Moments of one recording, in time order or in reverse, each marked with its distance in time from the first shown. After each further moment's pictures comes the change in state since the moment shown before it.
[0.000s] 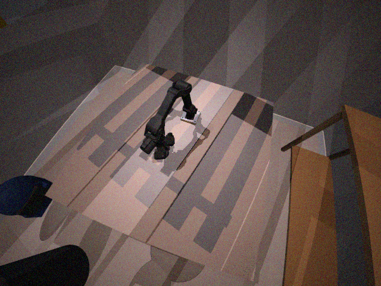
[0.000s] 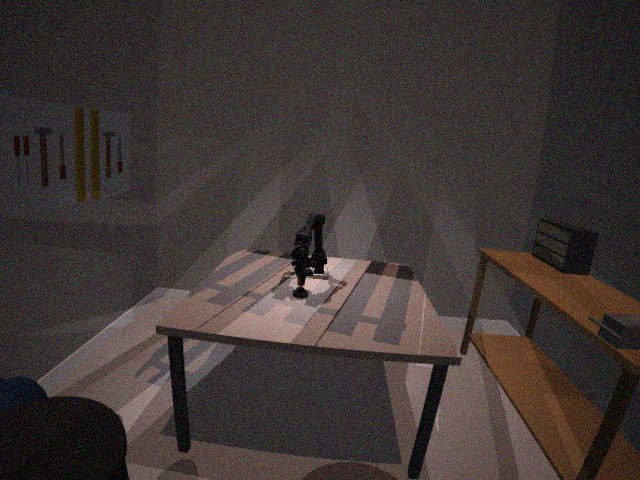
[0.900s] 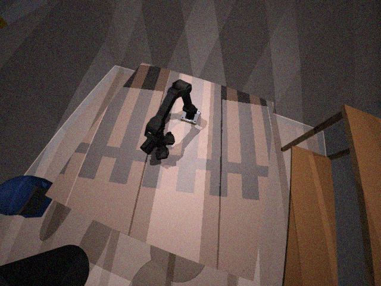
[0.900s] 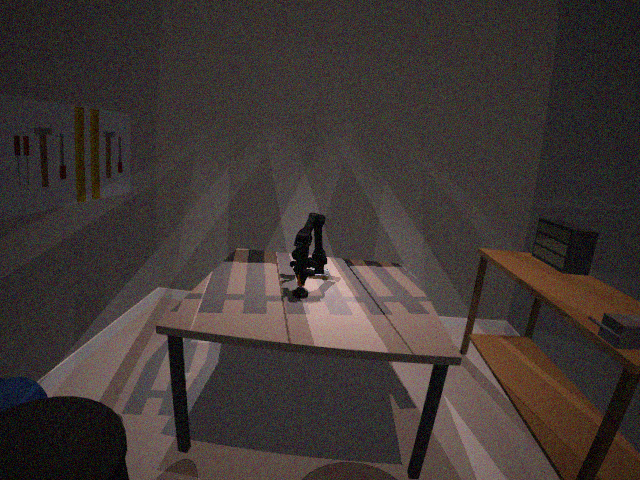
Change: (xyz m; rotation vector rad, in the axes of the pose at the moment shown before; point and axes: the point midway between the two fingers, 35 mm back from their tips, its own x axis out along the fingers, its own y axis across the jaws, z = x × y) arm 0.004 0.000 0.000 -0.121 -0.001 0.000
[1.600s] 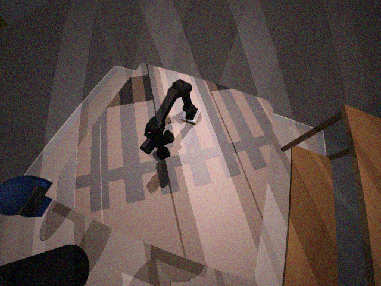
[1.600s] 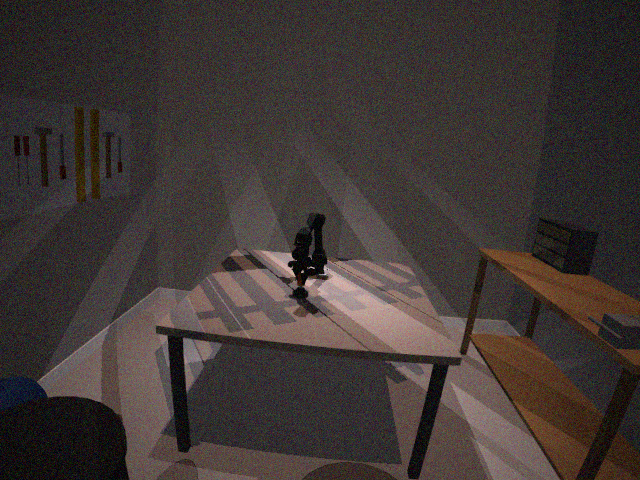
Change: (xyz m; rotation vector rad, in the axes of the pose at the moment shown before) arm -0.002 -0.001 0.000 -0.199 0.001 -0.001
